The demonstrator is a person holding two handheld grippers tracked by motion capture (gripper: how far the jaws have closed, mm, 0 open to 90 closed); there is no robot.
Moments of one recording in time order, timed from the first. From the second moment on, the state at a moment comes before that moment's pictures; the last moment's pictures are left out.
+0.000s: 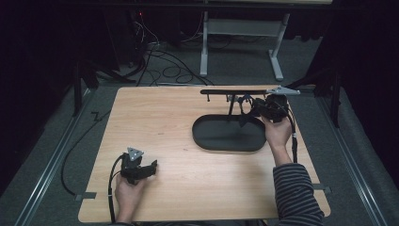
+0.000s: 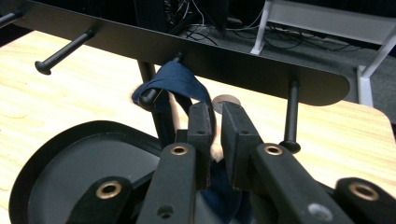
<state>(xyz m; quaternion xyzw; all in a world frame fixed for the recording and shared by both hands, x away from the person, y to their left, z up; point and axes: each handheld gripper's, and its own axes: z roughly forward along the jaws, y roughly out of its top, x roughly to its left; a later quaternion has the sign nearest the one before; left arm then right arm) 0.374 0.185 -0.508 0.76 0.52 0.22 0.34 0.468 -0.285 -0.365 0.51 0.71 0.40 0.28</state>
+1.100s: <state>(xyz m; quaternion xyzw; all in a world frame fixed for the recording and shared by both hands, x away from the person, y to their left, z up) 0.374 0.185 -0.508 0.76 0.52 0.22 0.34 0.432 -0.318 -0.363 0.51 0.69 0.45 0.24</state>
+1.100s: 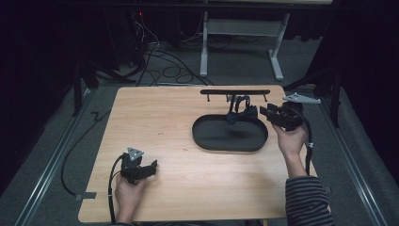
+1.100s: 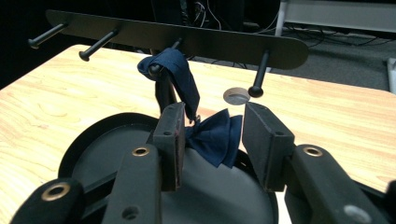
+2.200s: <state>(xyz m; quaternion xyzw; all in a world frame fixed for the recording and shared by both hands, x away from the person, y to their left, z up) 0.374 0.185 -0.508 0.76 0.52 0.22 0.34 0.379 -0.346 -0.363 0.51 0.68 0.48 0.23</state>
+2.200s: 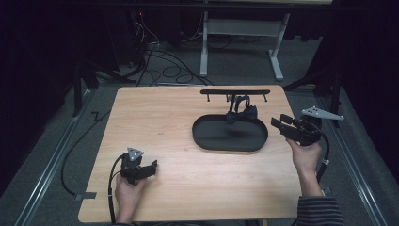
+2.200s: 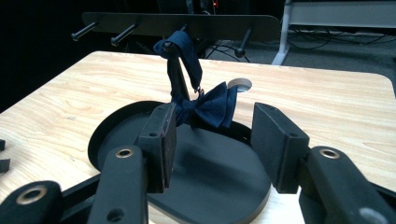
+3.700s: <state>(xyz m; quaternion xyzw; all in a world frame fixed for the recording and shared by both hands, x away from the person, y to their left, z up) 0.374 0.184 -0.508 0.76 0.52 0.22 0.34 0.331 -0.354 -0.395 0.52 0.67 0.50 0.21</state>
